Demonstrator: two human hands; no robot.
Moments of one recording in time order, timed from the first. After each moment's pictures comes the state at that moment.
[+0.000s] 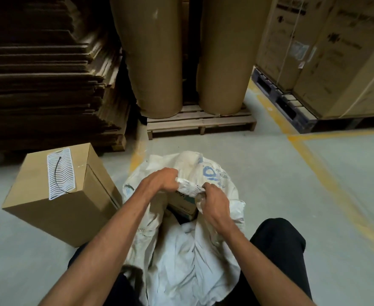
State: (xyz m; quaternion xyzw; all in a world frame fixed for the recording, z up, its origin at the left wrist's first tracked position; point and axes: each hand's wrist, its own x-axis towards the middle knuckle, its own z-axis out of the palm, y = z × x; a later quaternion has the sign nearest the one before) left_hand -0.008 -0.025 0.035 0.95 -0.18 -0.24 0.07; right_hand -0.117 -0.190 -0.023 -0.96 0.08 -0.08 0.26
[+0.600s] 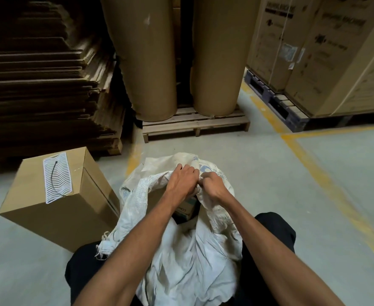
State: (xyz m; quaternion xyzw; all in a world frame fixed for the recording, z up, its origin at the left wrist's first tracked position) left_hand -0.040 -0.091 0.011 0.94 -0.33 0.05 -0.10; right_hand -0.088 -0.216 0.015 -0.86 0.12 0.04 0.49
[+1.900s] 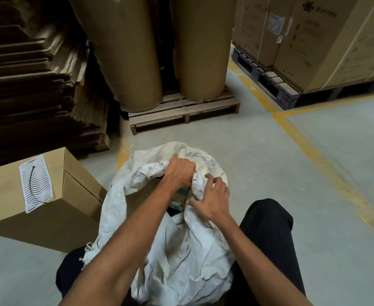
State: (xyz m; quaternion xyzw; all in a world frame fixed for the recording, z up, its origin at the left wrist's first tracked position) left_hand -0.021 -0.131 0.008 0.92 -0.36 -0.03 -0.15; right_hand -0.138 -0.224 -0.048 -0.95 0.19 0.03 0.26
